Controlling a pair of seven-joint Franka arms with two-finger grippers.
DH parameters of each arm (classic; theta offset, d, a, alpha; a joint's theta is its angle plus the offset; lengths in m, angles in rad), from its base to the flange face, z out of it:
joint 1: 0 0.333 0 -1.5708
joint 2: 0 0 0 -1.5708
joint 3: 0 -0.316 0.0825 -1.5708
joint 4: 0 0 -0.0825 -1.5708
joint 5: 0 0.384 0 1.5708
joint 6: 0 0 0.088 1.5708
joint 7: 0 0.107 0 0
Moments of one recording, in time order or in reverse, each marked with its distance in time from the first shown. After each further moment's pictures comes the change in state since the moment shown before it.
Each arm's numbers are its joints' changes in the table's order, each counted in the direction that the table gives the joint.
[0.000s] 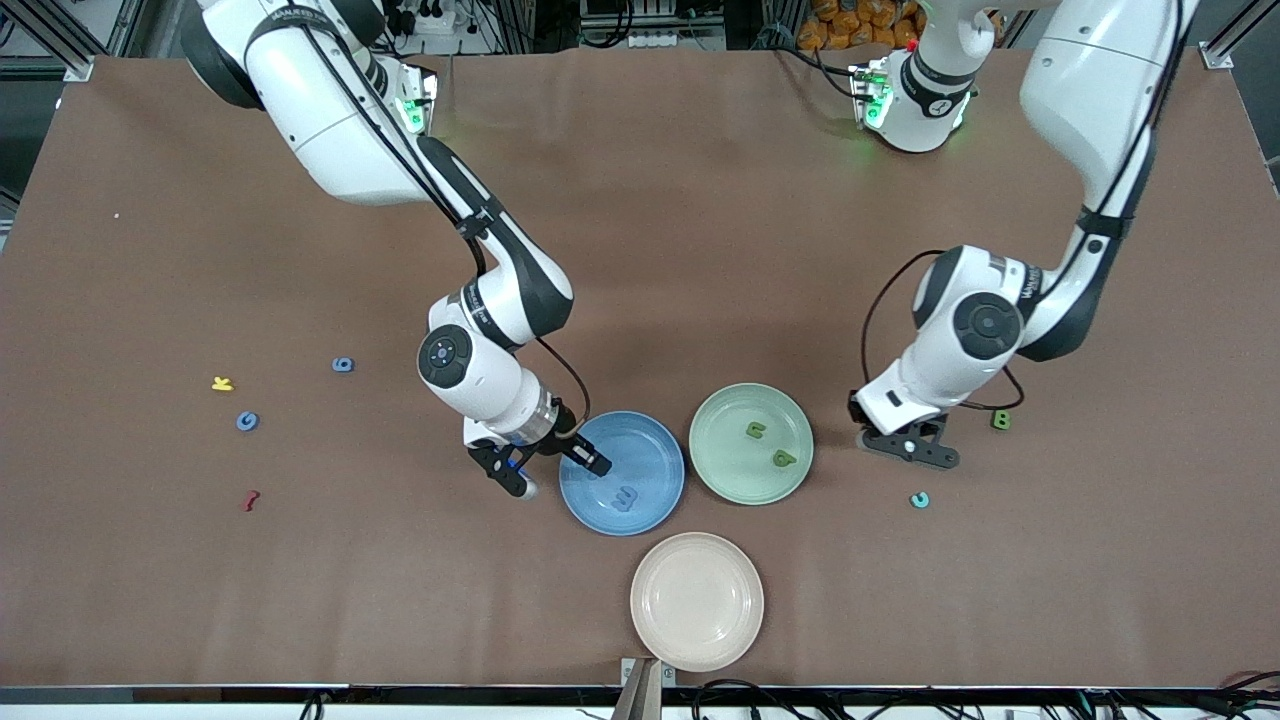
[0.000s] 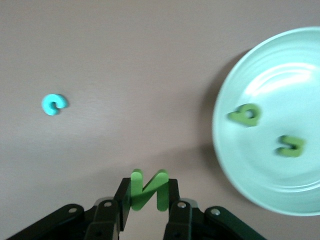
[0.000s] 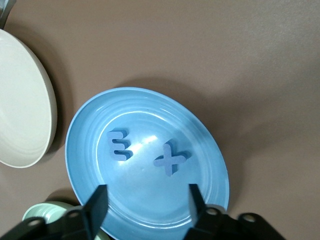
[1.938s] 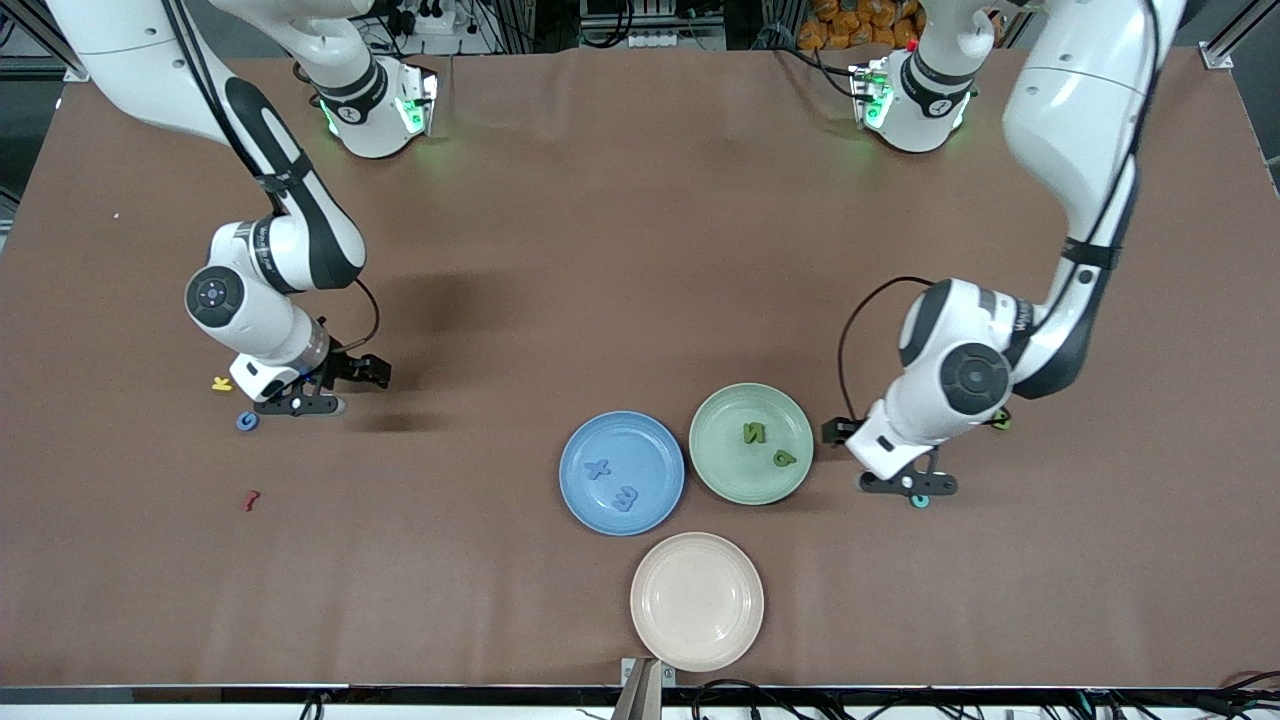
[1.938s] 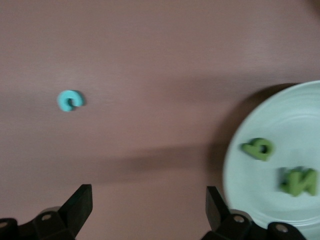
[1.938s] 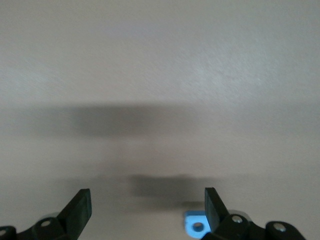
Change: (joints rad) left arm 0.002 0.125 0.005 0.245 -0.026 -0.219 -0.152; right arm -0.468 -0.472 0.030 -0.847 -0.263 0.084 -0.932
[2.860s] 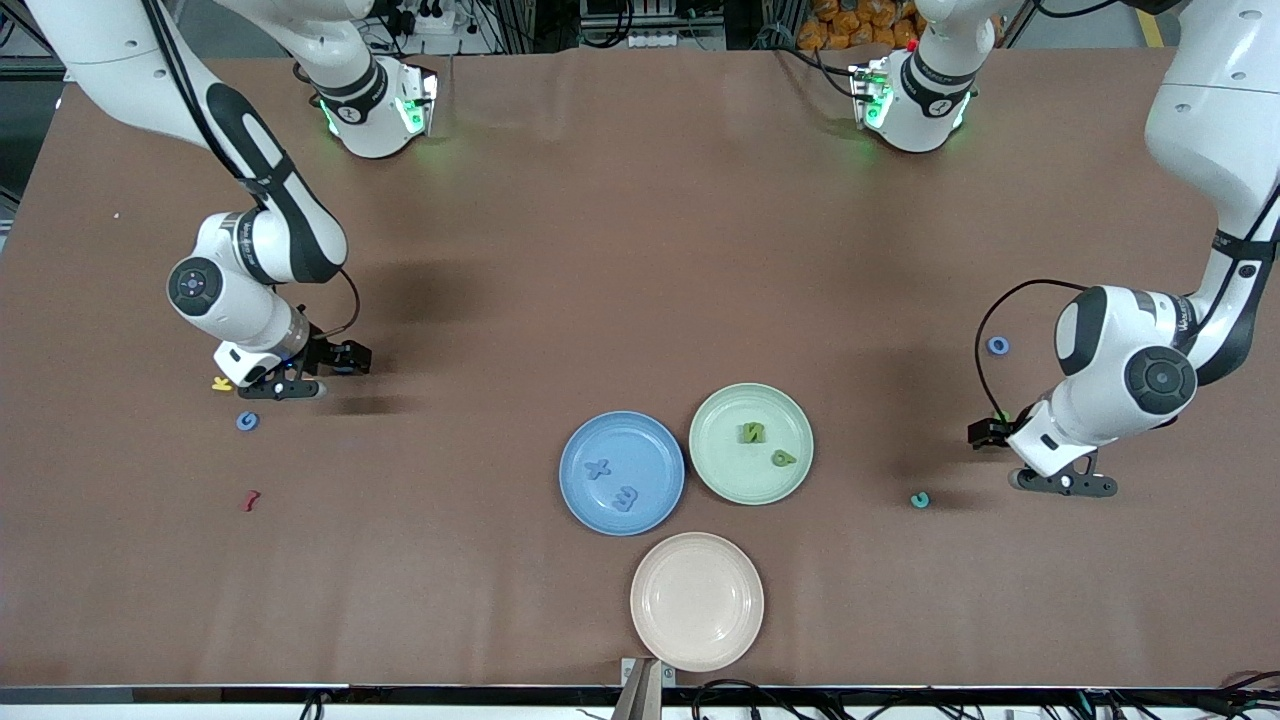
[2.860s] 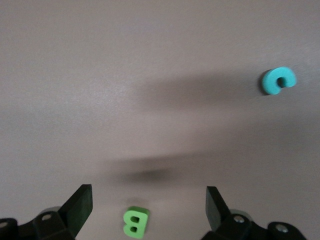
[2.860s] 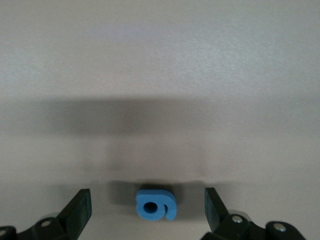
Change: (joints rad) left arm 0.469 -0.002 0.158 -0.161 0.235 0.138 0.223; right arm -0.084 0.000 0.000 -0.081 -0.002 0.045 -0.082
